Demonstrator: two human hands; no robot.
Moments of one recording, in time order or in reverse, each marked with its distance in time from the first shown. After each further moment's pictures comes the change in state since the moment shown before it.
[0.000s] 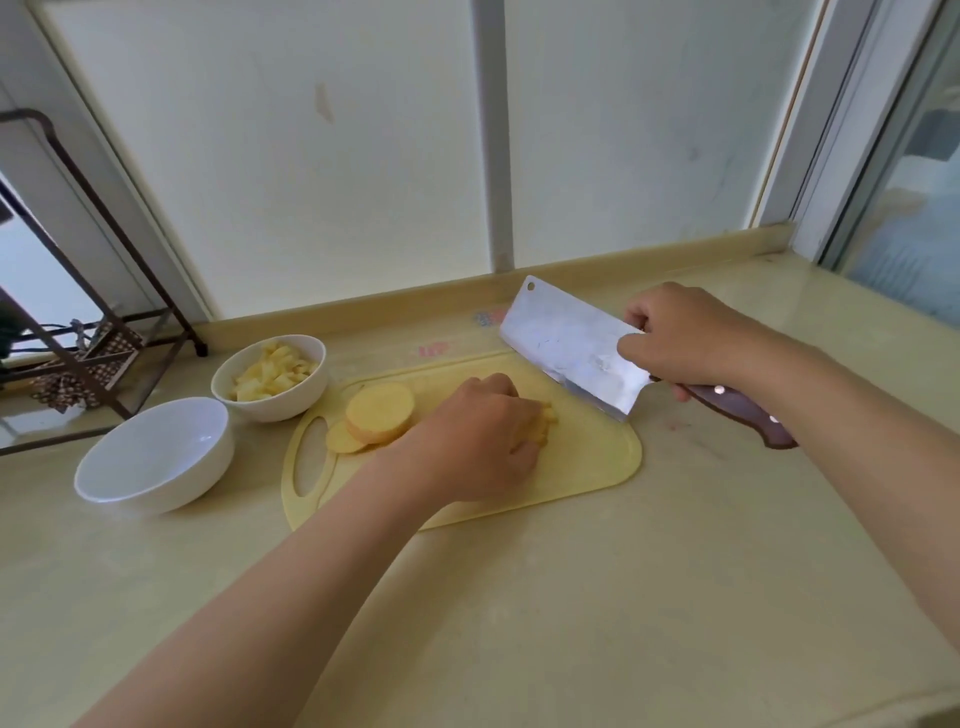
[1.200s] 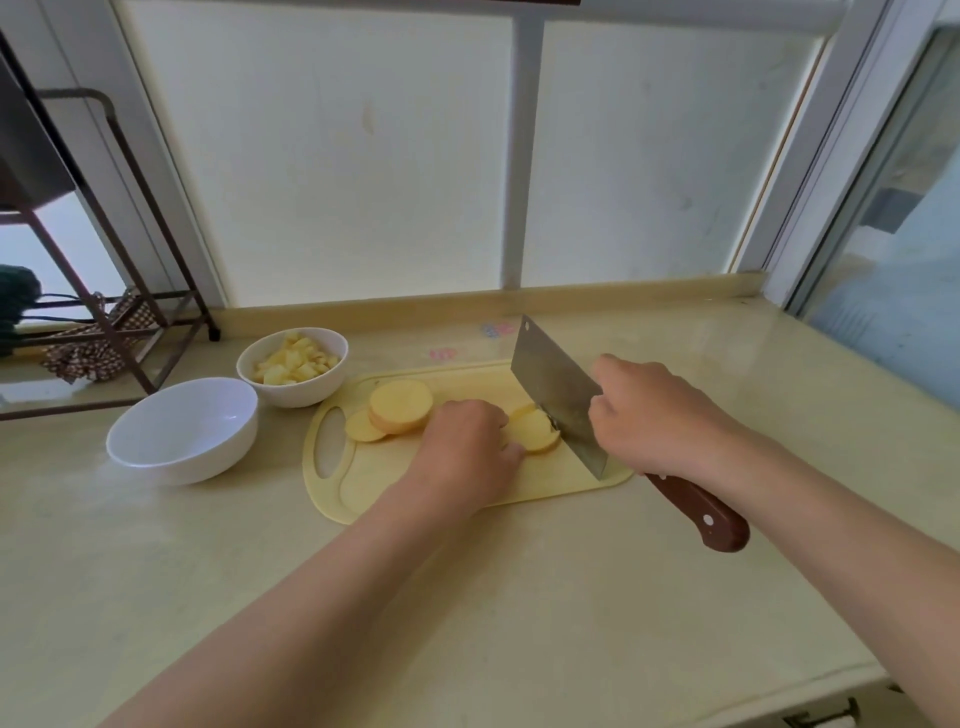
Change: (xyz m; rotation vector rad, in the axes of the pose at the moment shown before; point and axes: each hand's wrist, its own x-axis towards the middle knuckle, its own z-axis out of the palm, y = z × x) left_hand -0.024 -0.004 0.012 -0.197 0.259 -0.265; right_hand -0.078 -0.073 0.018 -0.260 -0.058 0.043
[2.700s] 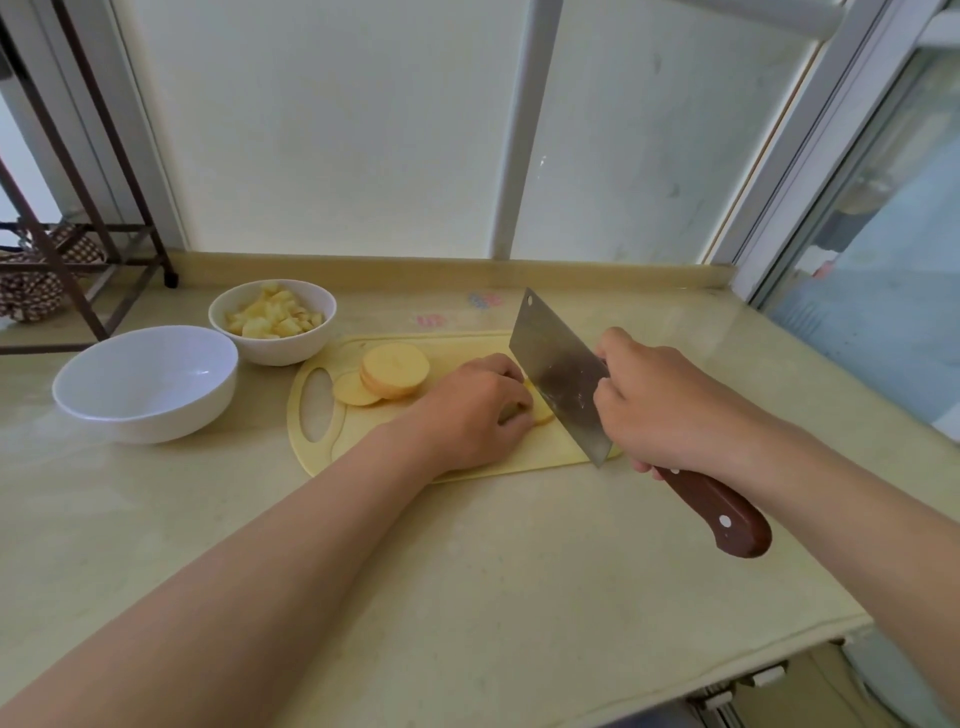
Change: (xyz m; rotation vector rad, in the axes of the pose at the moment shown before) left_hand 0.014 -0.028 0.006 -0.163 -0.038 0.451; right_hand -0.025 -0.025 -0.006 0.024 -0.062 0.045
